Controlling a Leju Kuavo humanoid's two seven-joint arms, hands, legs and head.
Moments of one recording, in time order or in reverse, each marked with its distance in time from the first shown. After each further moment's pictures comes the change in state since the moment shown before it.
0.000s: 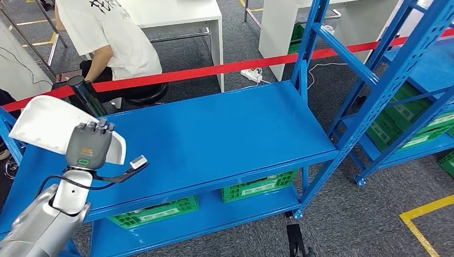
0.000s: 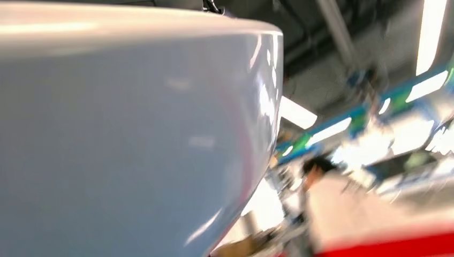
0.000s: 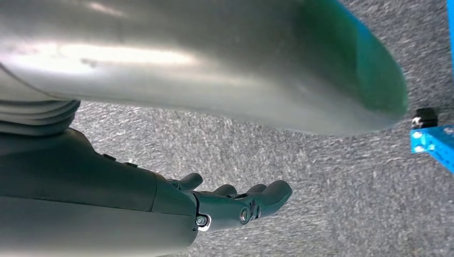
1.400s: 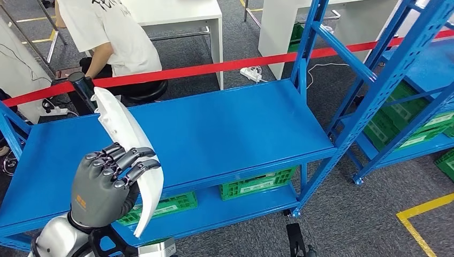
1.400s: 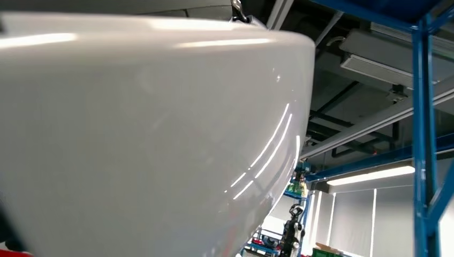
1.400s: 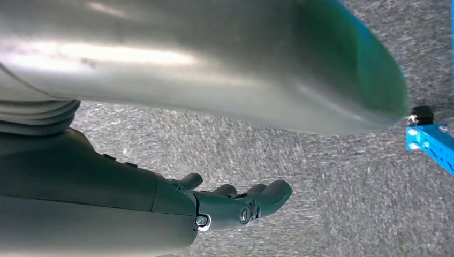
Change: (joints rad) left arm 0.431 0.110 0.159 -1.180 0.406 -0.264 -0.573; right arm 0.000 -0.016 -0.027 0.000 0.065 0.009 -0.012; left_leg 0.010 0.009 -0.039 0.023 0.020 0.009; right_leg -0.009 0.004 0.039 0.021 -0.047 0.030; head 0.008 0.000
